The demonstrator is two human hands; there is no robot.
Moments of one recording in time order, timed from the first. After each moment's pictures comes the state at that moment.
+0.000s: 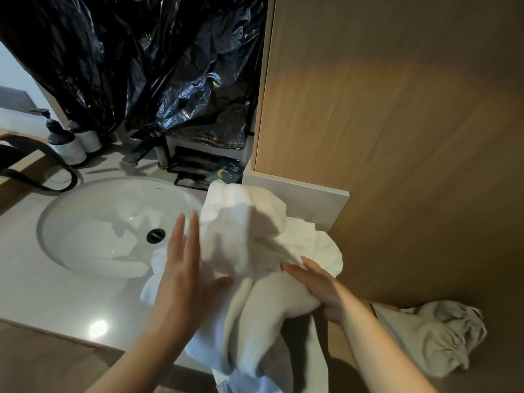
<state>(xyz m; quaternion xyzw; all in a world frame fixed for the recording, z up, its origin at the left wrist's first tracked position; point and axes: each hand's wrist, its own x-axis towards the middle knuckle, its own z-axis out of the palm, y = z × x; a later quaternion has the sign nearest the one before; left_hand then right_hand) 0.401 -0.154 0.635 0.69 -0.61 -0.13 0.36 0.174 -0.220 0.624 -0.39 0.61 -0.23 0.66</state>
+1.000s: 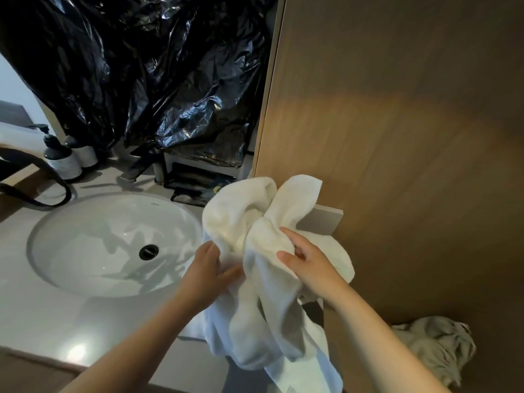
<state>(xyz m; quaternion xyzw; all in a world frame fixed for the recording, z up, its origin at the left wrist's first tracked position) 0.414 -0.228 0.591 0.68 -0.60 -0.31 0.29 0.187 -0.255 0.655 -0.63 0.54 -0.24 0.50</state>
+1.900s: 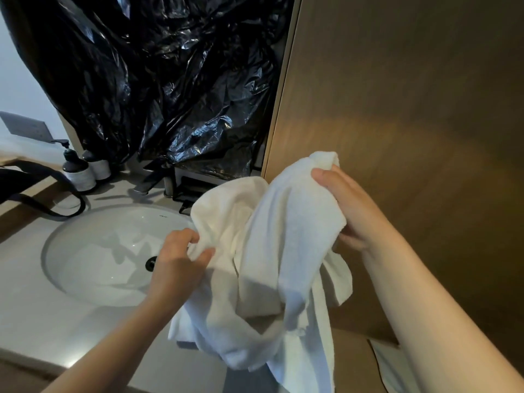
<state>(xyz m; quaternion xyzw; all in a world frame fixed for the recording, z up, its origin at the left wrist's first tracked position) 0.448 -0.213 0.649 0.73 -0.52 -0.18 0.42 0.205 -0.265 0.806 -0.55 0.42 -0.40 0.60</state>
